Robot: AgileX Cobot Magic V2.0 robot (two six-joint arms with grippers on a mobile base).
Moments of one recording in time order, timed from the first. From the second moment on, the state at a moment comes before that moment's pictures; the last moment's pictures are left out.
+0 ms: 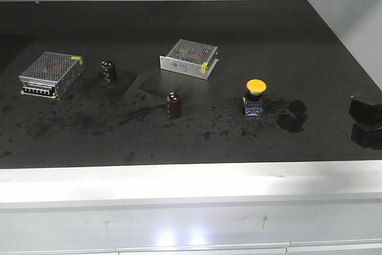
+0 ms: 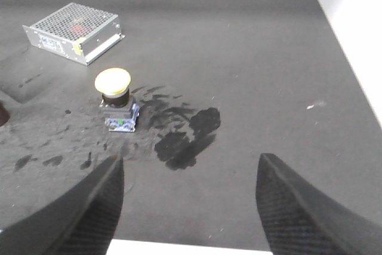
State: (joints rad) left arm -0.16 0.39 -0.66 0.09 0.82 -0.12; right arm 0.11 0.82 -0.66 -0.04 0.37 0.04
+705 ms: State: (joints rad) left arm -0.16 0.30 -0.60 0.10 0.94 -0.12; right arm 0.27 1.51 -1.51 0.06 0.93 -0.05
